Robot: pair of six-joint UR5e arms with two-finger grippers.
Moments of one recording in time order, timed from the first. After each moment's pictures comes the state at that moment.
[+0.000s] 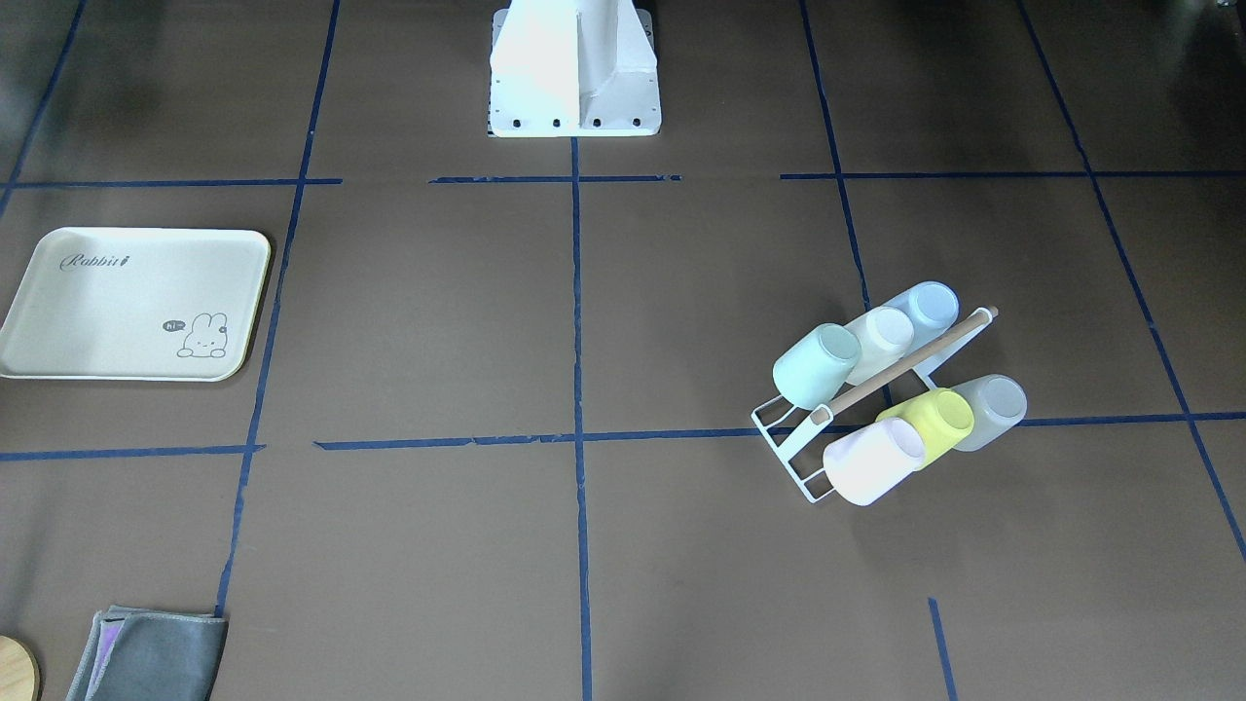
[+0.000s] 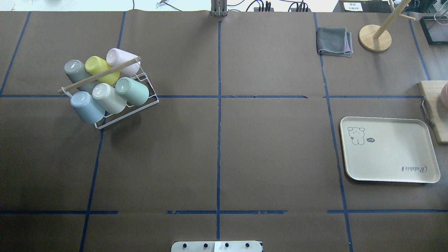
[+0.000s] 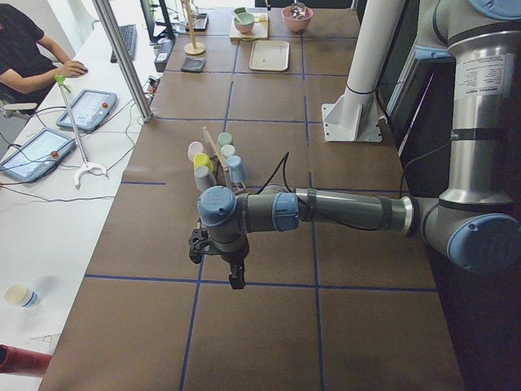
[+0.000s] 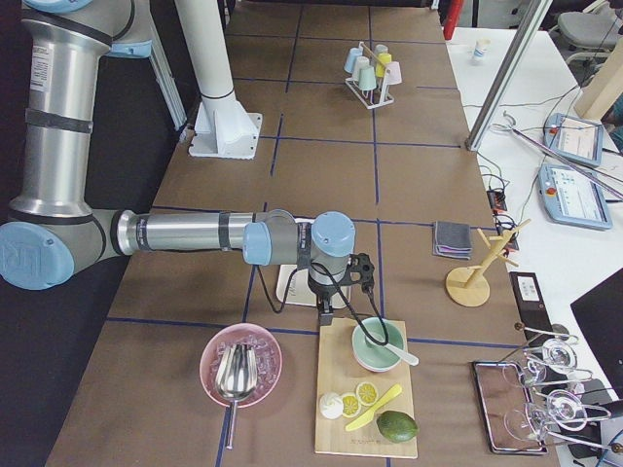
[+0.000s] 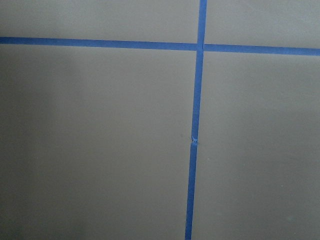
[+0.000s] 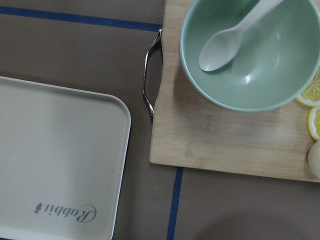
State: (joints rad) left arm -1.54 -1.52 -1.70 -1.39 -2.34 0.00; right arm 1.47 -1.75 1.79 -1.58 2.34 -0.06
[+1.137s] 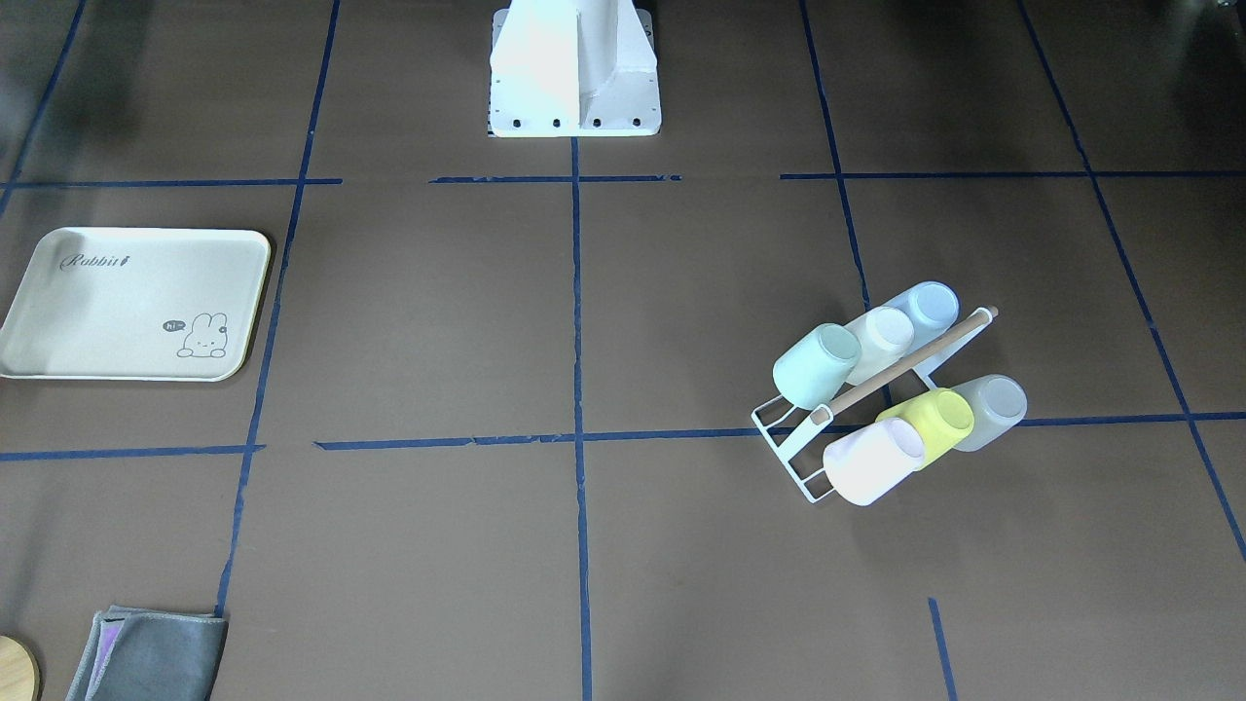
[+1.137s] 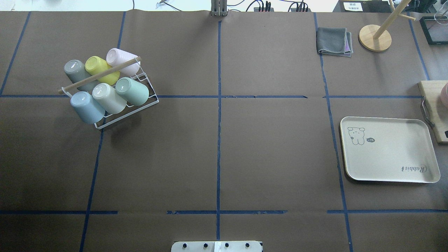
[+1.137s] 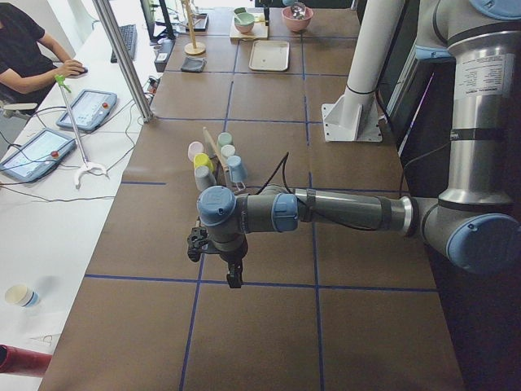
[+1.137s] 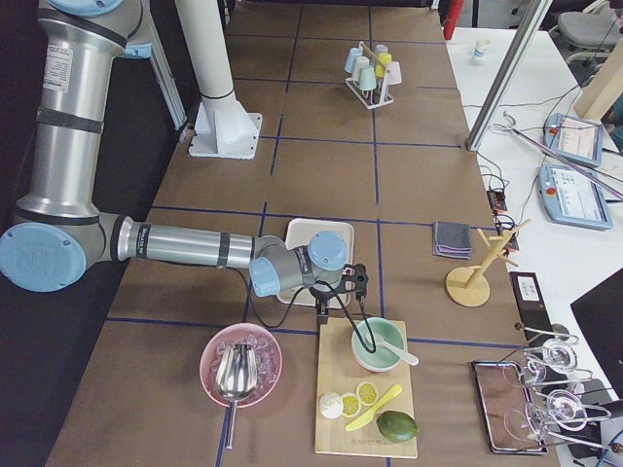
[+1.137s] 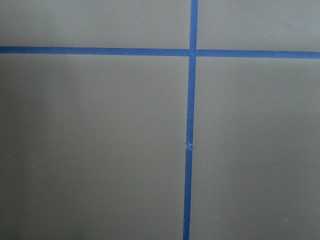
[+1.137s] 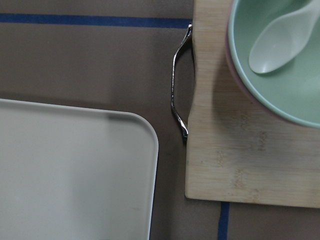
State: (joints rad) left arm -1.54 -1.52 -1.70 -1.41 -2.34 0.01; right arm 1.28 -1.78 1.61 -1.09 2.38 0.40
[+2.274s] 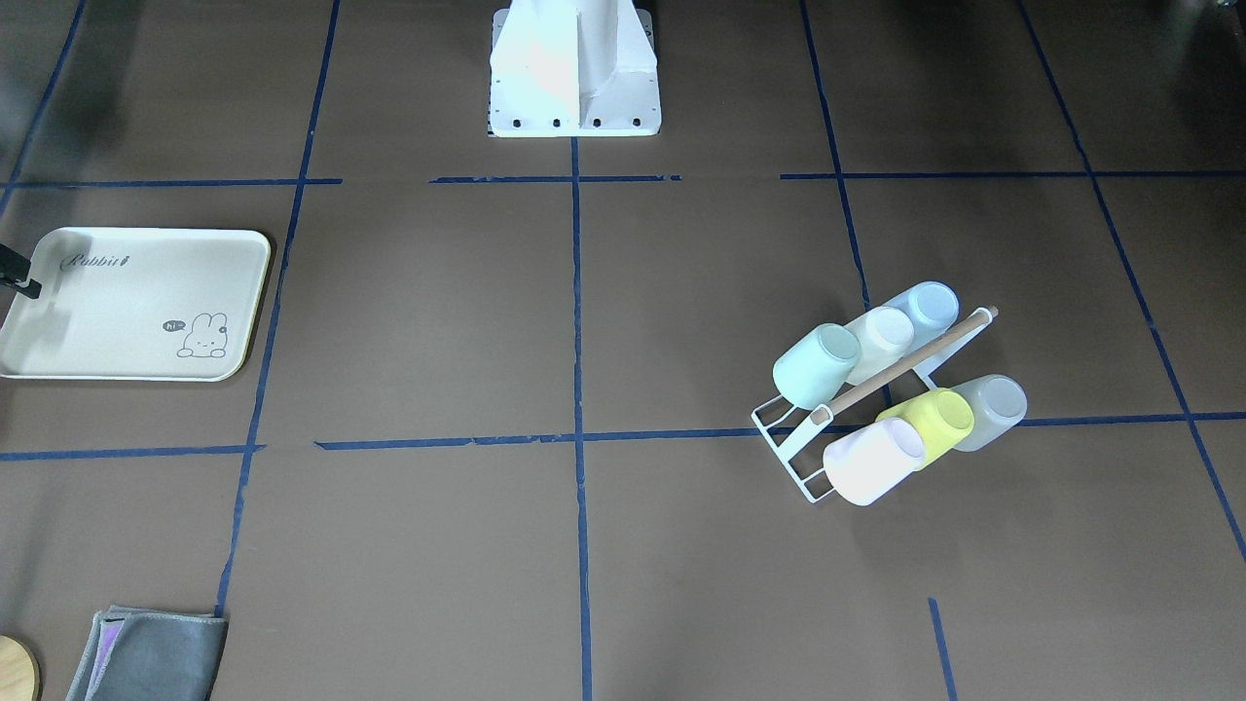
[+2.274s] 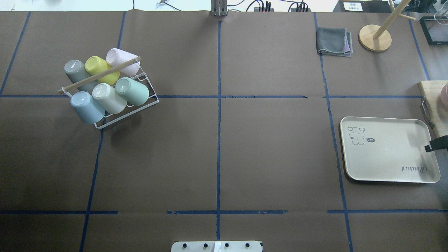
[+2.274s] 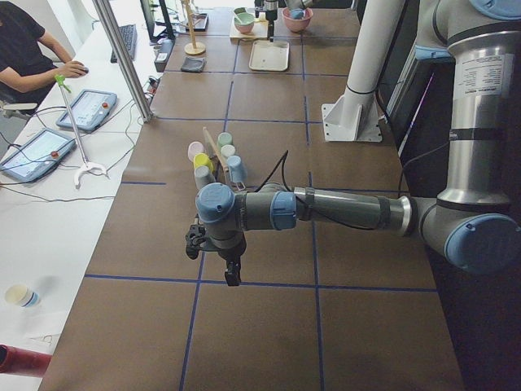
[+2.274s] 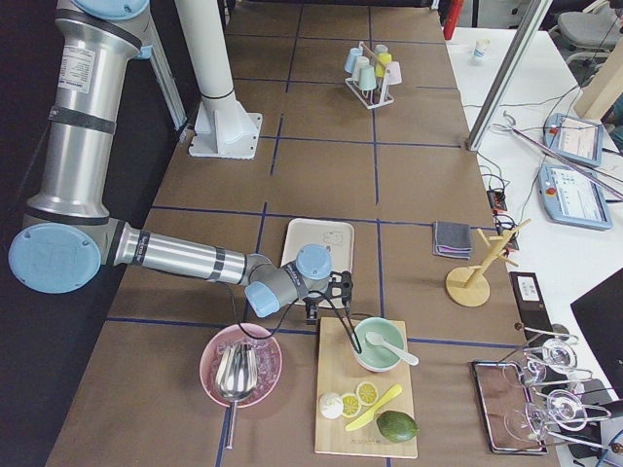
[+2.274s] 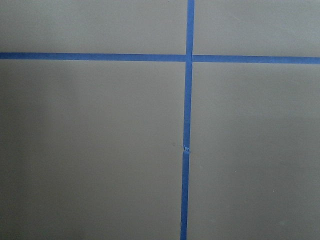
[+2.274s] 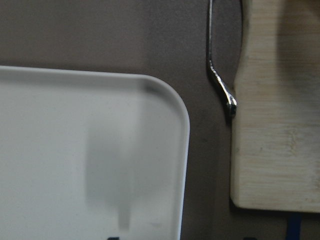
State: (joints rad) left arm -1.54 -1.53 -1.70 -1.41 -2.34 0.00; right arm 1.13 -1.78 1.48 -0.82 2.34 0.59
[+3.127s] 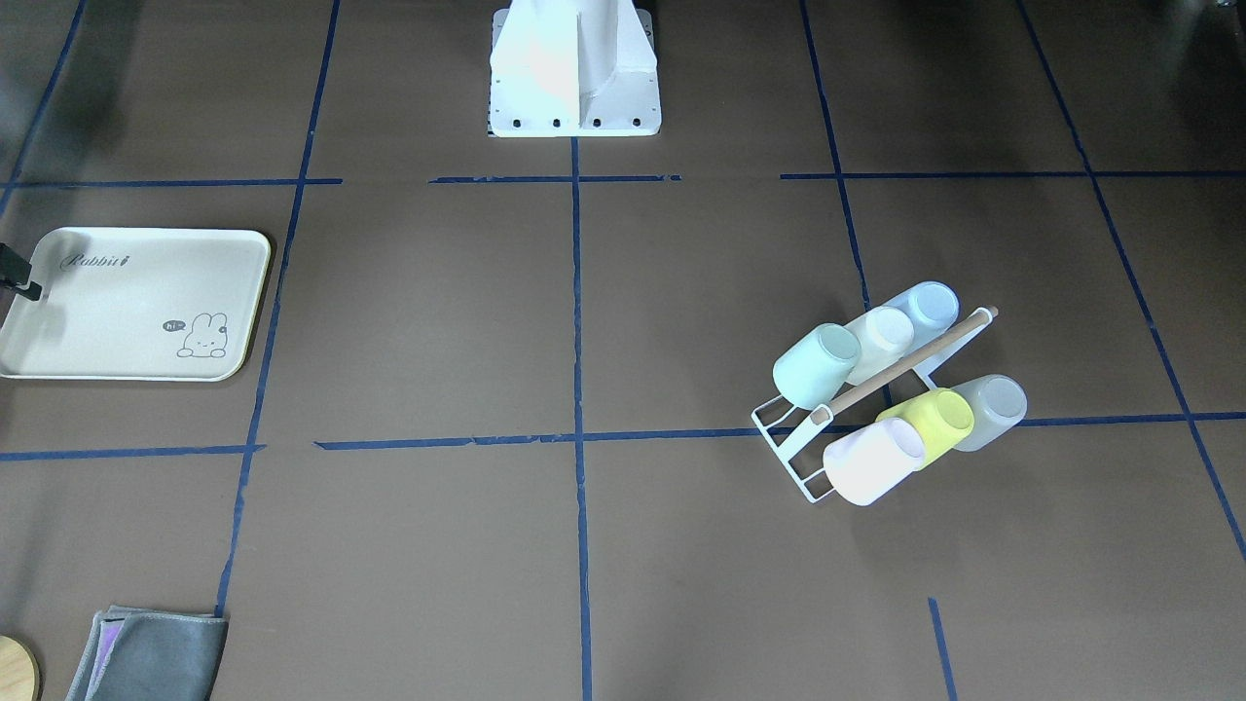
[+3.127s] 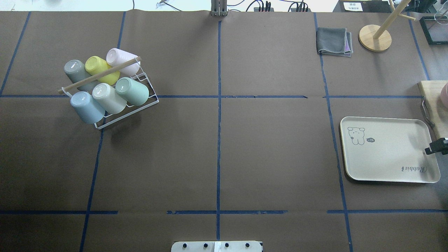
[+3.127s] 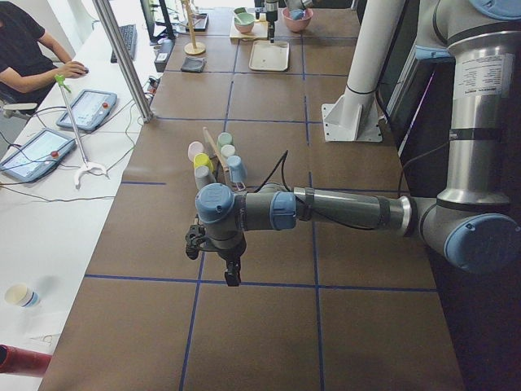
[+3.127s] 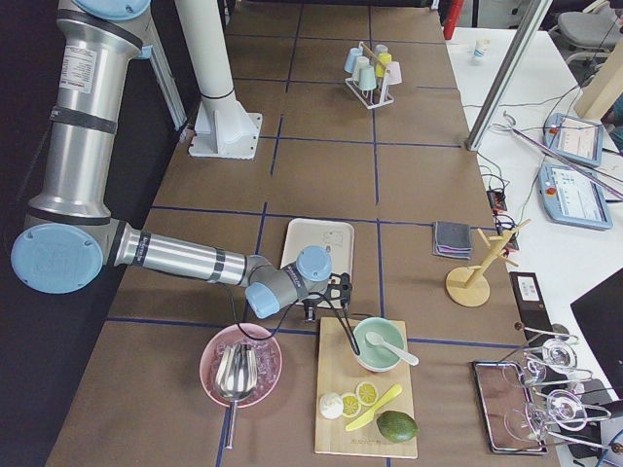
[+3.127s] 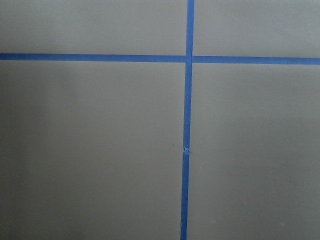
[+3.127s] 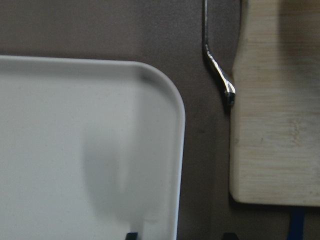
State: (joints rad) left arm -1.54 -1.53 -1.70 -1.41 -2.34 0.01; right arm 1.12 -1.78 1.48 -0.83 2.34 0.61
